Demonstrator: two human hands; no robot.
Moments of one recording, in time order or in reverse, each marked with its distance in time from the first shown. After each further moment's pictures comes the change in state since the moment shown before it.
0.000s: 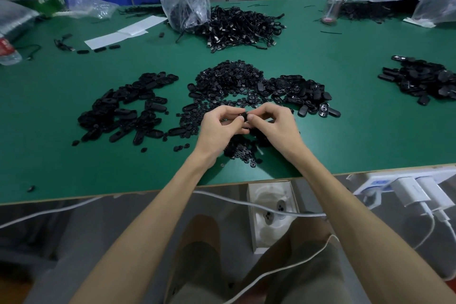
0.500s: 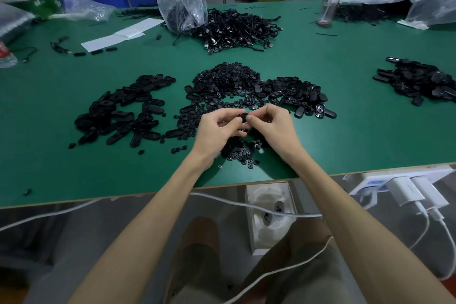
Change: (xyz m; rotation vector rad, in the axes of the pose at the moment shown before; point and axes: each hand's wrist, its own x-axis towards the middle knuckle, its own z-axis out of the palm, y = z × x) left_hand 0.000 0.001 0.000 -0.009 -0.052 0.017; right_hand 0.003 0.005 0.002 0.032 0.060 0.094
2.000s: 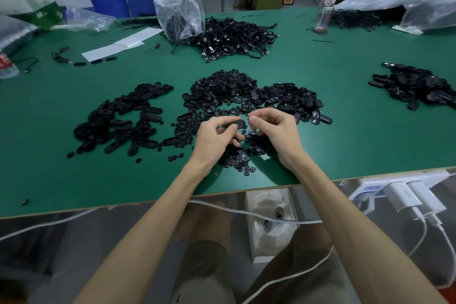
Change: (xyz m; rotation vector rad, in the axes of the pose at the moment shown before) left_hand 0.006 -0.005 0.003 0.131 0.035 -0.001; right_hand 0.001 0.004 -0.010 0.383 -0.008 0.028
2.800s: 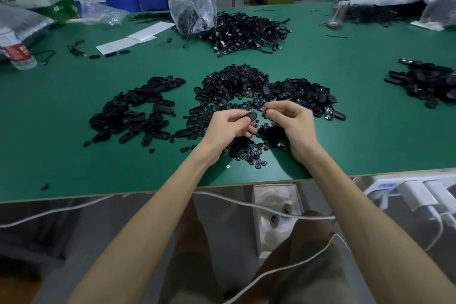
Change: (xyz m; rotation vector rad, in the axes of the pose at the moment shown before) left_hand 0.000 0.022 -0.007 -0.104 -0.116 -0.161; right_hand 0.001 -0.004 -0.002 0.014 0.063 0.027
